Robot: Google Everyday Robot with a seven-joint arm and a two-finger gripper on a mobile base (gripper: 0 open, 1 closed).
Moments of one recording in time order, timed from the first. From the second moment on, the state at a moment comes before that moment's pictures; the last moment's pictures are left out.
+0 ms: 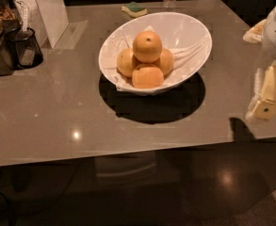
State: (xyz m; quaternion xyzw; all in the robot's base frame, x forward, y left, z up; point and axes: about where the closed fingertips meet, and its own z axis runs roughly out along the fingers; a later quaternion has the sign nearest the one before) arm 0.438 -0.217 0.976 -0.60 0.78 -0.03 0.16
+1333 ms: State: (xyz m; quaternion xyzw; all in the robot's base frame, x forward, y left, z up) arm 0.527 -0.127 0.990 -0.68 0.69 0.07 0.23
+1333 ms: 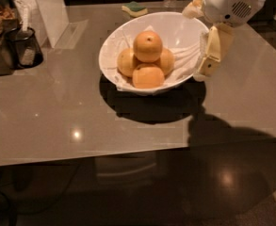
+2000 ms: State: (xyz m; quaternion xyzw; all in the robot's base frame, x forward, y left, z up) arm 0.566 -0.081 0.997 -0.71 0.65 0.09 0.26
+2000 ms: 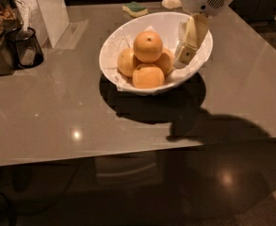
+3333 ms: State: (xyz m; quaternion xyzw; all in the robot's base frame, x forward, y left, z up) arm 0.614 -0.035 0.953 -0.72 0.63 0.14 0.25
